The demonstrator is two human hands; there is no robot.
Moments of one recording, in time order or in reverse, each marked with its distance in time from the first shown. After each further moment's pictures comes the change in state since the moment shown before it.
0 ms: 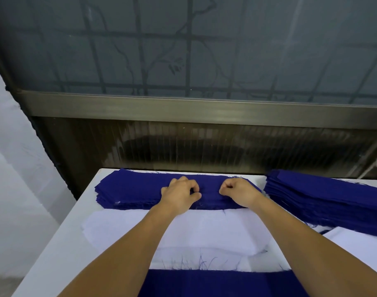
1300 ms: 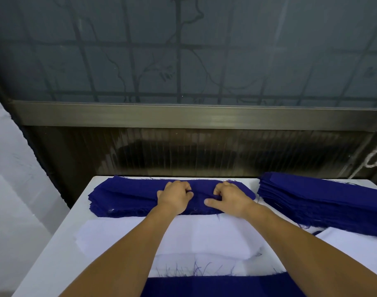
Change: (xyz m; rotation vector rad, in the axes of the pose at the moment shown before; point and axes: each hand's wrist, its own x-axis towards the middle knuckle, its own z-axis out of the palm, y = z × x) left_hand 0.020 0.004 0.009 0.032 0.064 -0.093; right_hand 0.004 0.009 0.013 -0.229 0.062 -0.124
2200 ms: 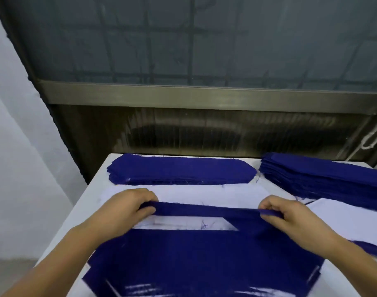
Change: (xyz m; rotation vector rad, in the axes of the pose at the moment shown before) left_hand -0.162 -0.106 -0.083 0.158 -0.036 0.386; right_hand -0.203 0.016 -0.047 0.179 -0.007 -0.169
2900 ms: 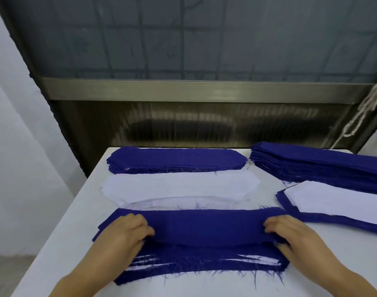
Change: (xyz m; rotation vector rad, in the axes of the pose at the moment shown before) left_hand -0.092 0.045 0.033 0.098 0.202 0.230; right_hand -0.086 0.029 0.049 -0.357 0.255 -0.182
